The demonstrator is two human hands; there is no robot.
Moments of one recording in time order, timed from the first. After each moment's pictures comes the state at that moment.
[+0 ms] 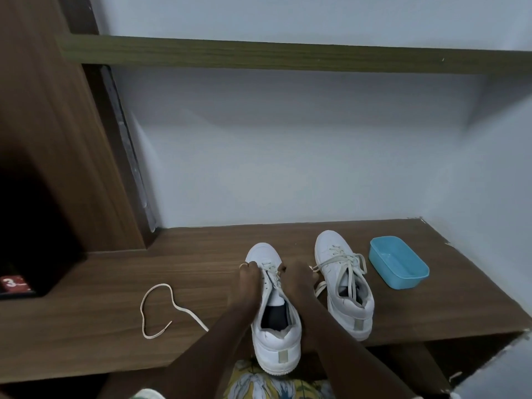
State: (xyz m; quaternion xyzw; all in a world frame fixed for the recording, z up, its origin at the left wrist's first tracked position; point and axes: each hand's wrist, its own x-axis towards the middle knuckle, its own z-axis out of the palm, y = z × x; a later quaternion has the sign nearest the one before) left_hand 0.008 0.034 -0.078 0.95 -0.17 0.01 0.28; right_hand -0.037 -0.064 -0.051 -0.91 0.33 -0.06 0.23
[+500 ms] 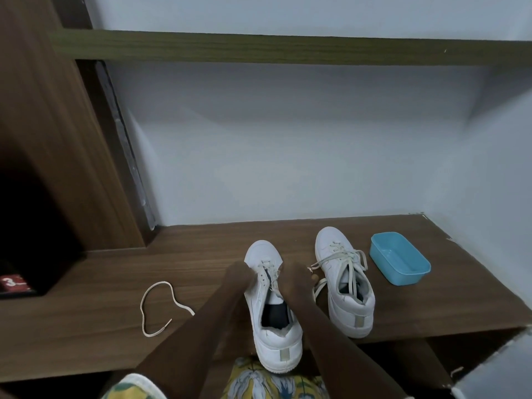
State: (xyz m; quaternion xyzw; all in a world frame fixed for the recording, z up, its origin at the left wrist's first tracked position) left_hand 0.042 0.040 -0.069 0.94 -0.13 -0.21 0.24; right_hand -0.040 -0.057 -0.055 -0.91 0.36 -0.05 0.21
